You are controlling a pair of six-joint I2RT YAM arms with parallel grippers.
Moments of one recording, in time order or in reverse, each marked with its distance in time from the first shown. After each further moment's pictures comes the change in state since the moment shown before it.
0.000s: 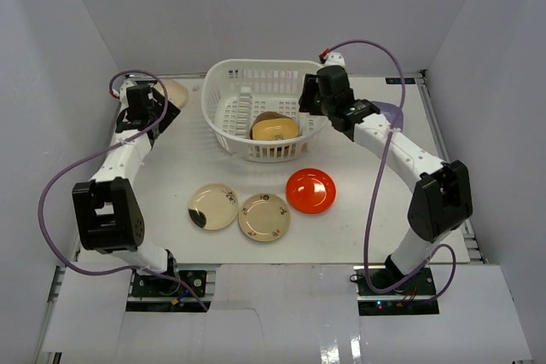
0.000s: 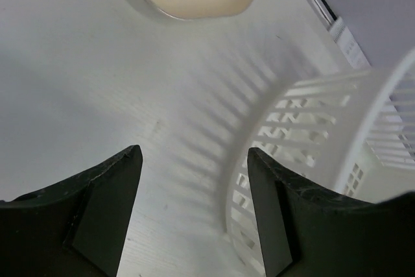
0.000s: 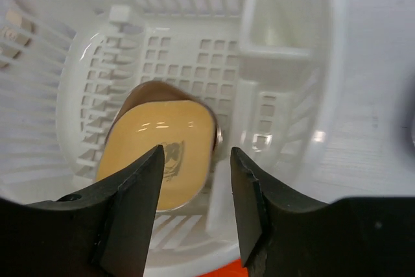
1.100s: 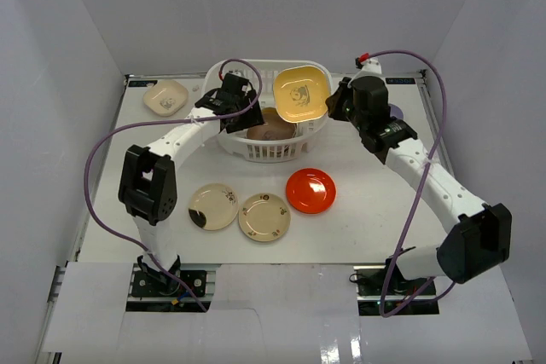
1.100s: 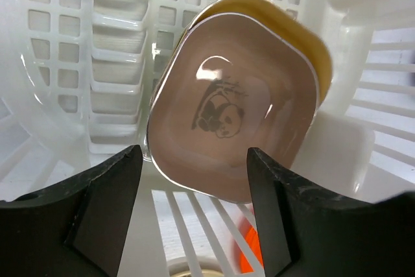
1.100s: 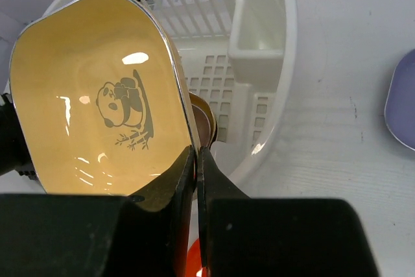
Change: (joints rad) left arm -0.519 0.331 0.407 -0.299 0.018 0.111; right arm -0.104 -0.346 -0.250 0.101 -0.066 0.047
